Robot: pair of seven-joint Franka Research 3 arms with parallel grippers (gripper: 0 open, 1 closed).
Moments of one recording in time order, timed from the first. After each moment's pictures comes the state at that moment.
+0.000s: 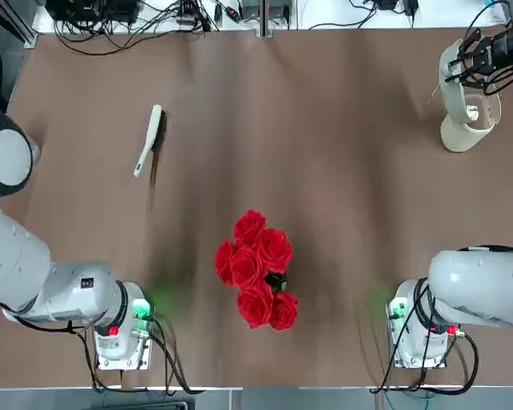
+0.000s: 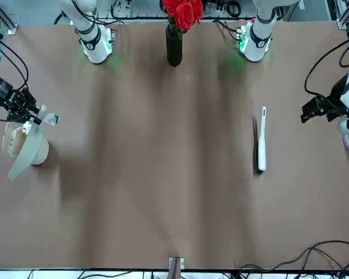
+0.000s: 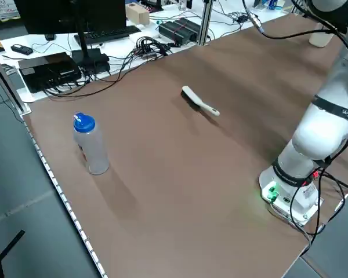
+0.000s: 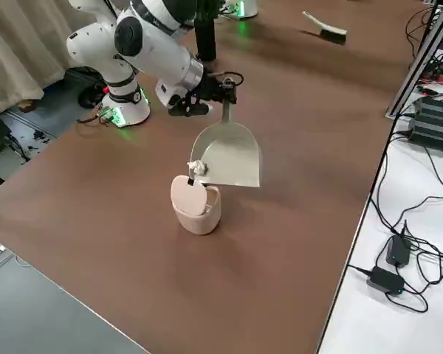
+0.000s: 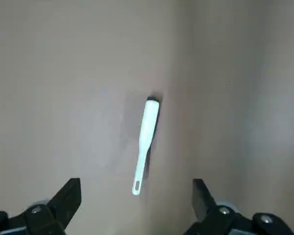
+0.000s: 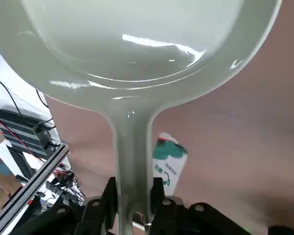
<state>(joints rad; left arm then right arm) 0.07 0.13 -0.14 -1.42 -0.01 1.55 -0.12 -0.26 -0.10 -0.17 -2.17 0.76 1.89 0.61</state>
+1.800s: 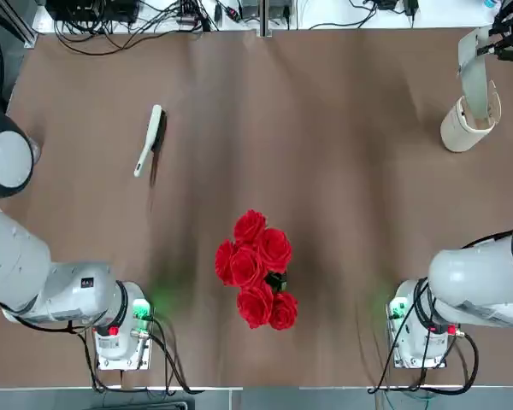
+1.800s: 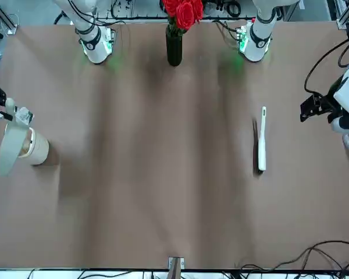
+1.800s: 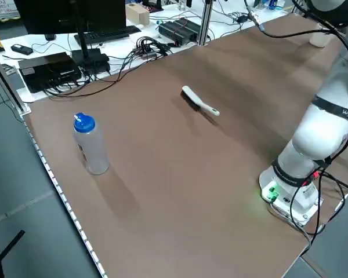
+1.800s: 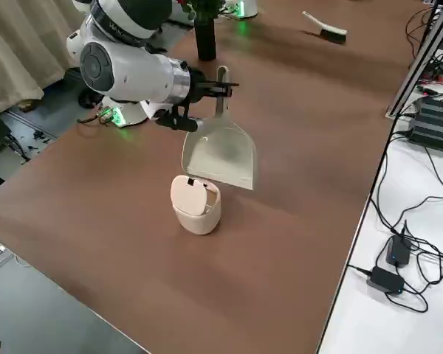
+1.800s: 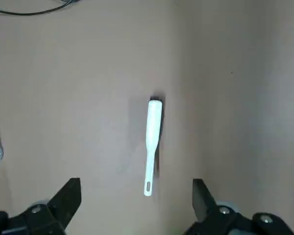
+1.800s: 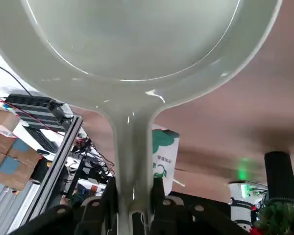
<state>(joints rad) 0.07 0.13 -0.18 -1.42 0.04 1.55 -0.04 -0.27 0.13 -0.36 -1.78 0.86 1.44 0.74</state>
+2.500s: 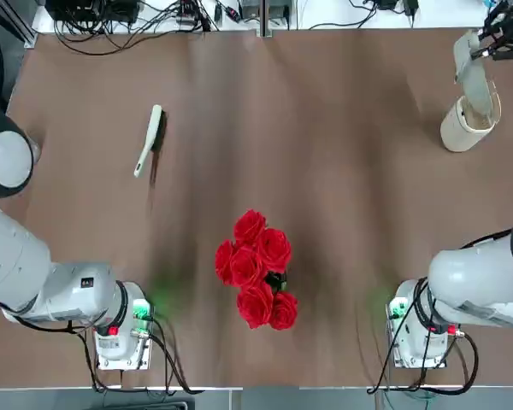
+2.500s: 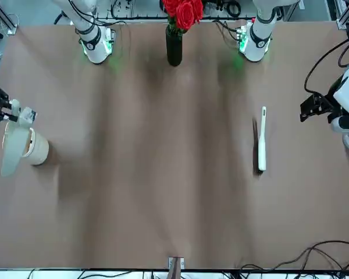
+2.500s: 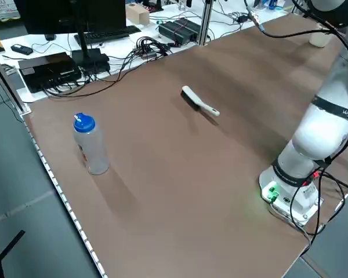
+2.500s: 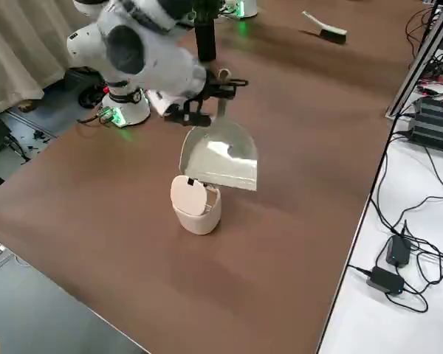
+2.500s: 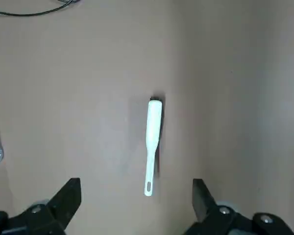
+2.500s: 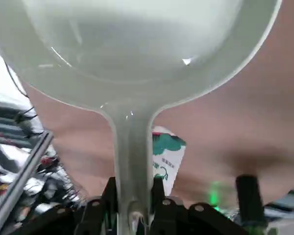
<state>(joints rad) 0.07 0.13 -0.18 -1.42 0.04 1.55 -0.03 -0.24 0.14 -0.26 -1.72 0.66 1.49 0.73</state>
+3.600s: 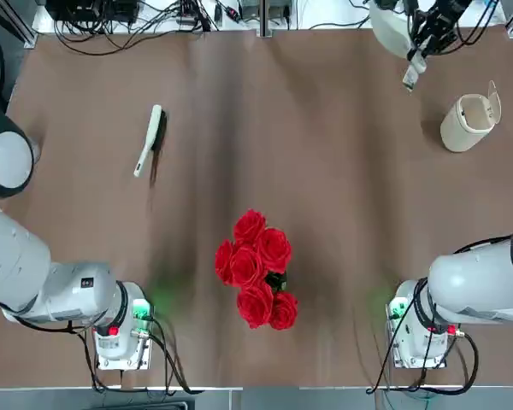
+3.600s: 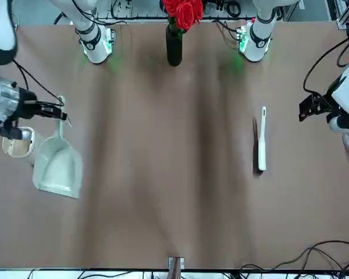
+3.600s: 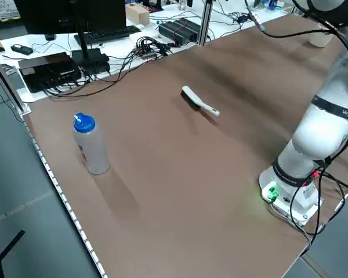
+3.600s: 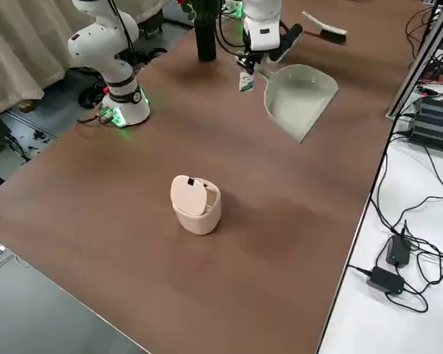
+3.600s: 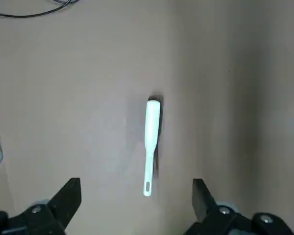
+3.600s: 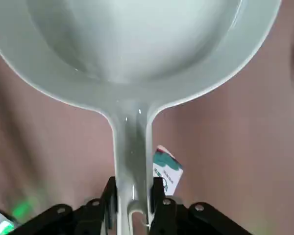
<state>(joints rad) 0.07 0.13 -0.19 -1.42 0.04 1.55 -0.03 -0.15 0.07 0.15 -1.77 0.29 1.64 0.00</state>
